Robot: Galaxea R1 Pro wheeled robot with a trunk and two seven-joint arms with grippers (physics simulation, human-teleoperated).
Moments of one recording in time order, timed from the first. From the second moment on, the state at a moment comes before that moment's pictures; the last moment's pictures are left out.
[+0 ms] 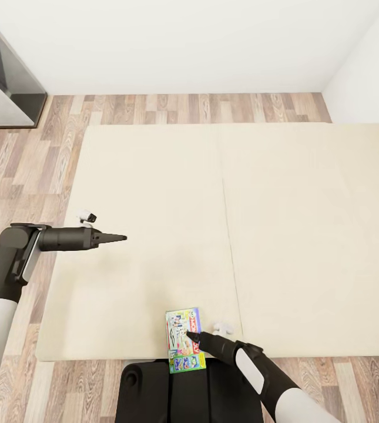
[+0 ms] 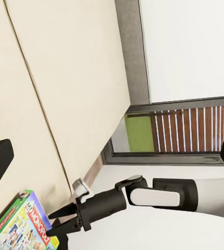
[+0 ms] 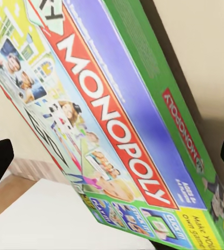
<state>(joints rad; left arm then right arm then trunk) -0.95 0.35 0.03 -1.11 0.07 1.01 -1.56 -0.58 0.09 0.27 -0.49 -0.62 0.30 0.35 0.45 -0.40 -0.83</state>
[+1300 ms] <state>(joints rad) -0.95 0.35 0.02 -1.11 0.08 1.01 -1.56 -0.58 0.10 0.27 -0.49 -0.62 0.31 0.41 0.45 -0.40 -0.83</state>
